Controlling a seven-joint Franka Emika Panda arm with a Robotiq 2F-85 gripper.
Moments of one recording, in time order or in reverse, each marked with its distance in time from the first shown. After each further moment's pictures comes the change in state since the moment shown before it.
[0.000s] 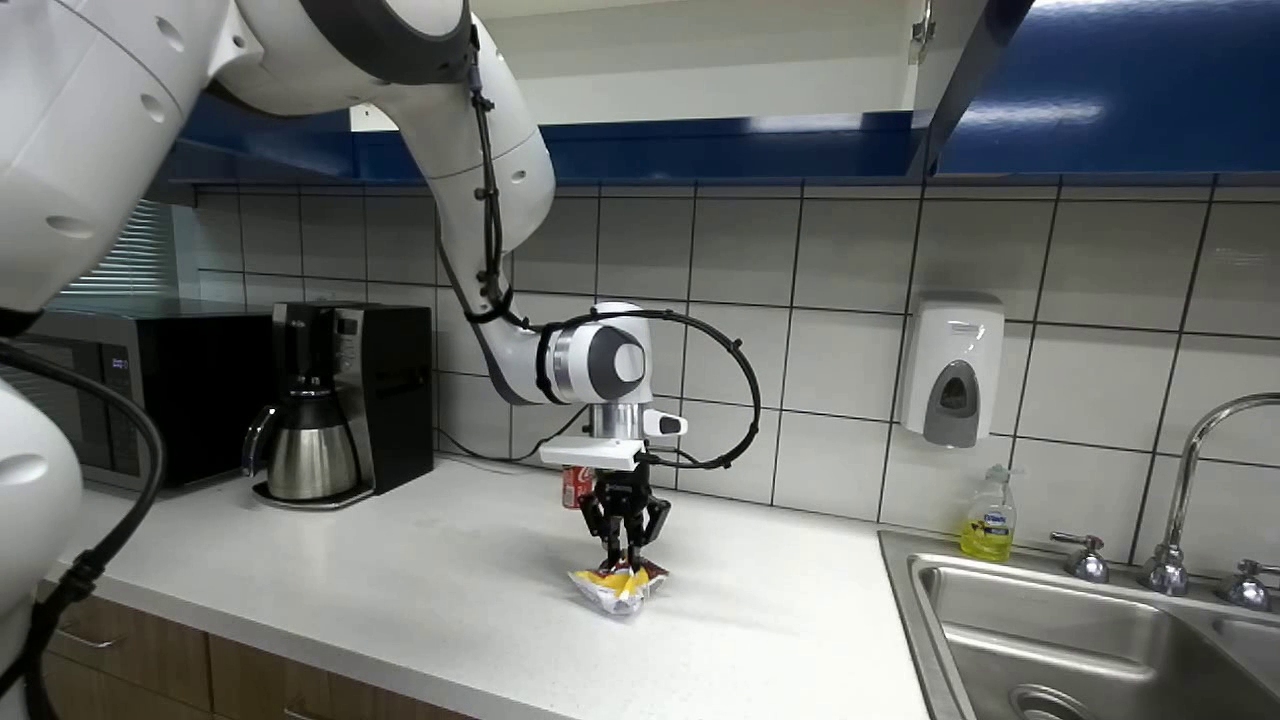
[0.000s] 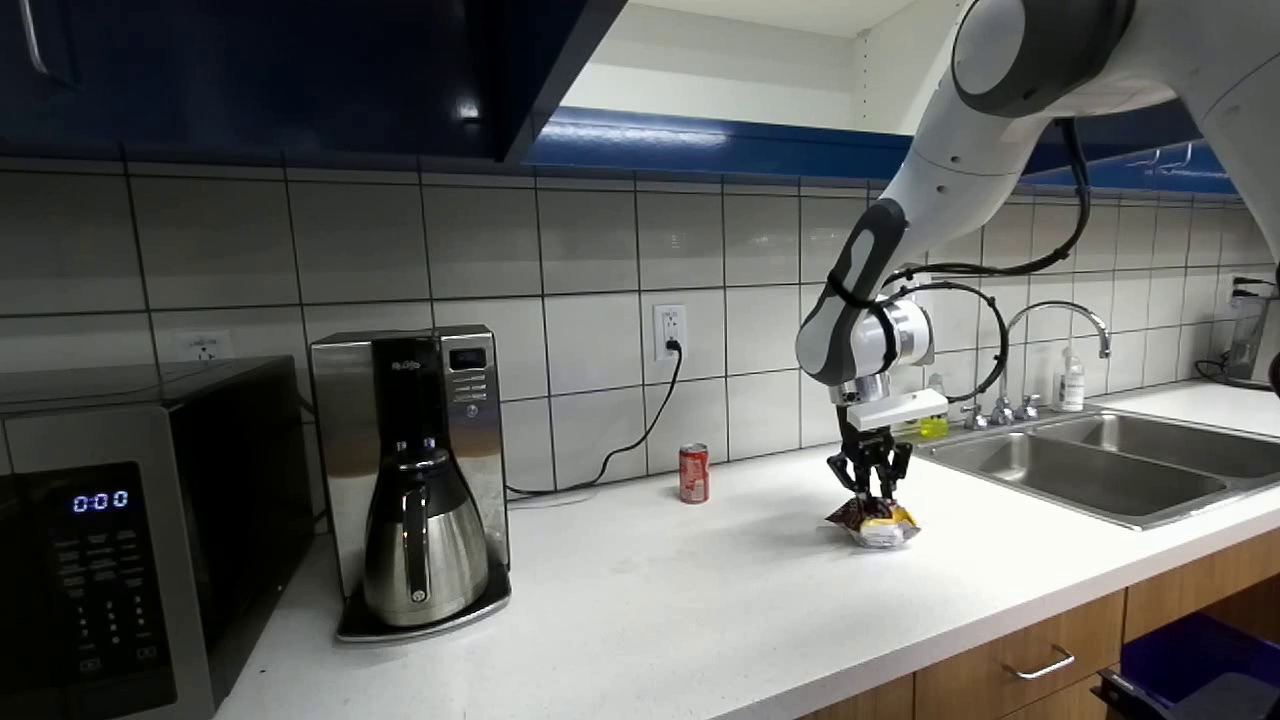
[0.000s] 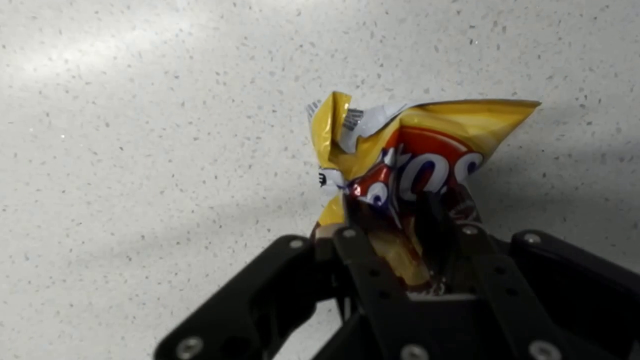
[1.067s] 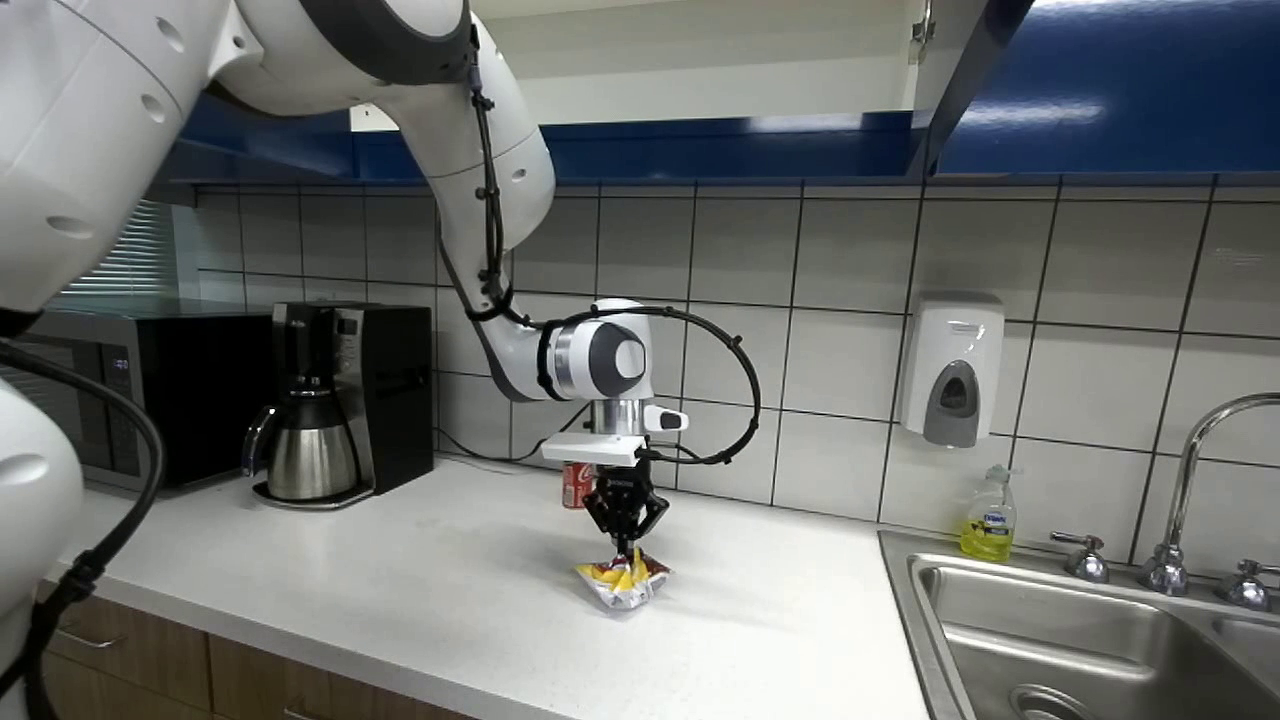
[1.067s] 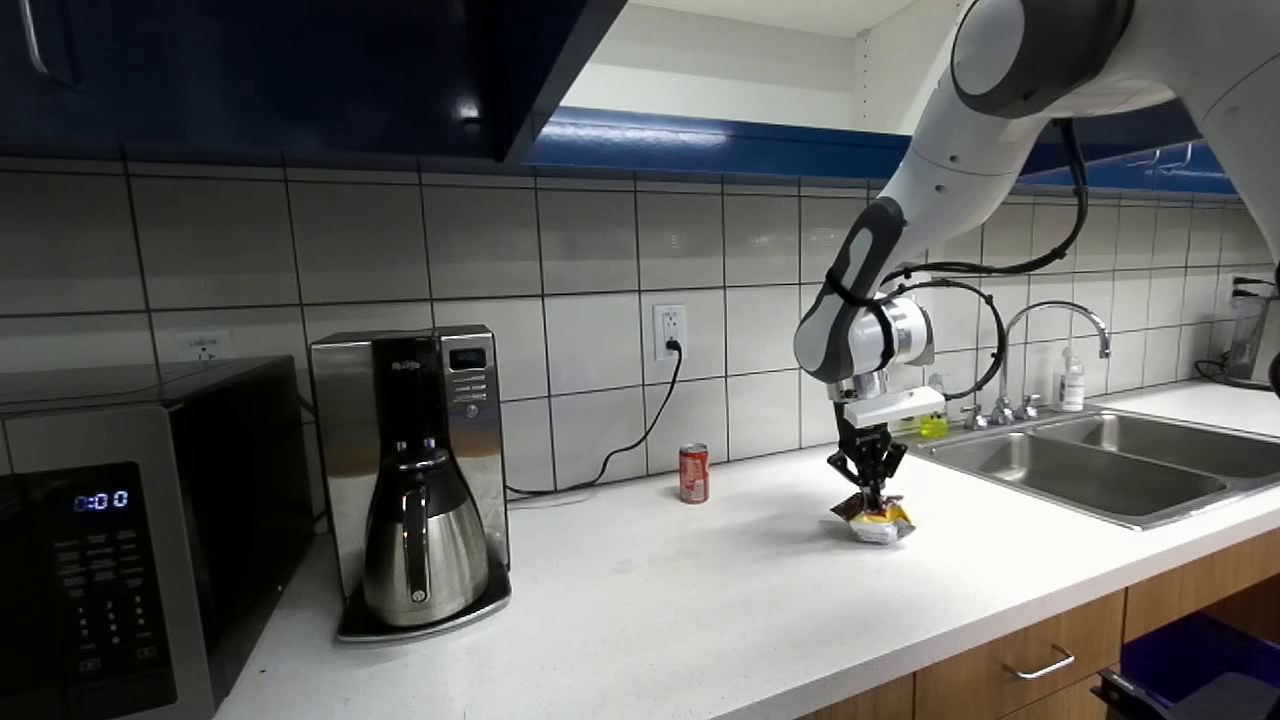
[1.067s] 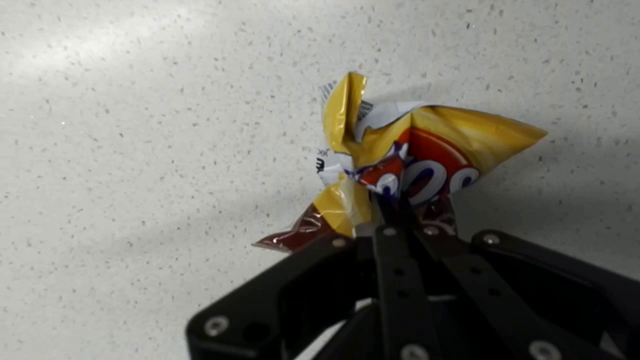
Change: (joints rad) arm 0.002 0.001 0.000 0.013 0.000 0.003 0.004
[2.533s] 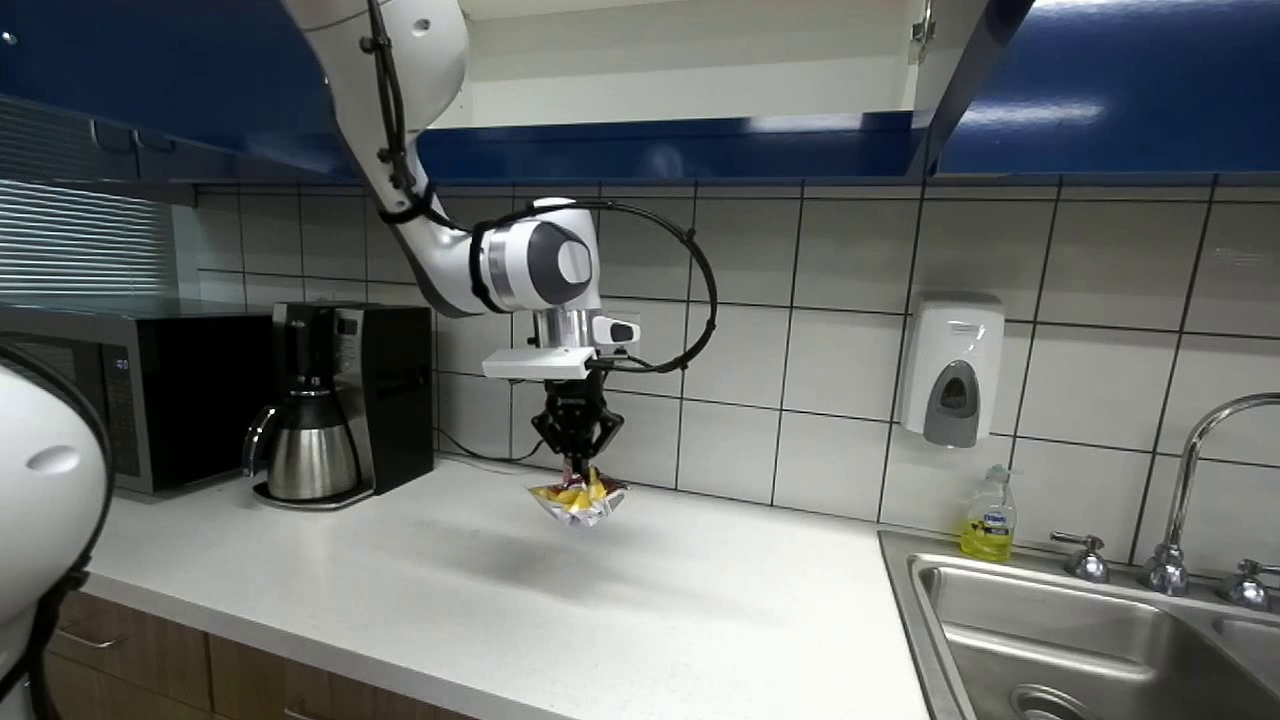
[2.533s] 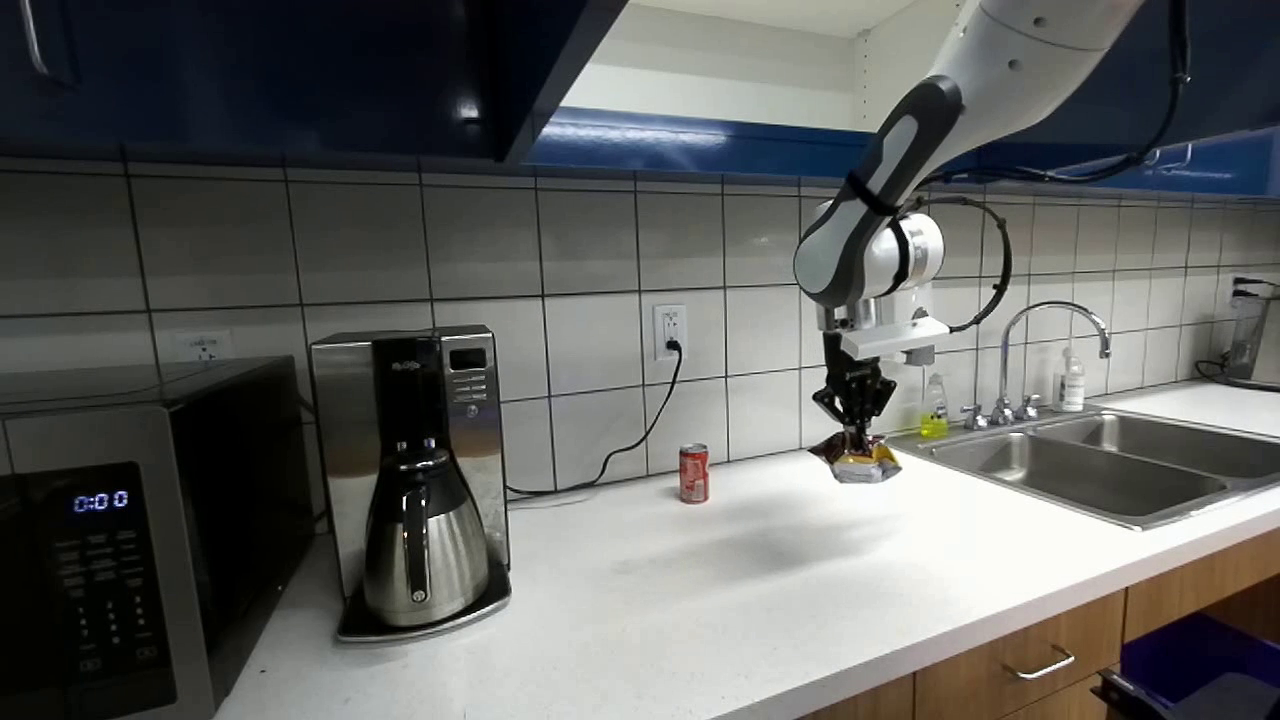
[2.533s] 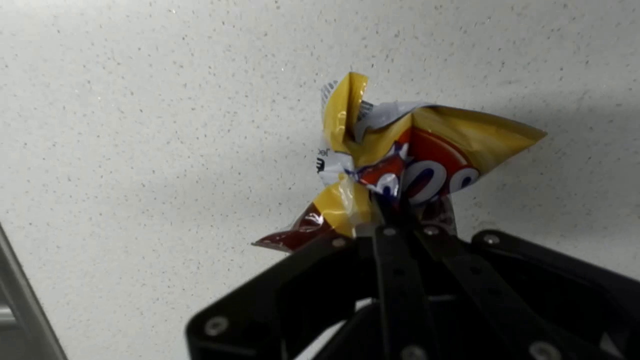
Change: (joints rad) arm 0.076 -0.372 0.015 -0.228 -0.044 -0.029 0.000
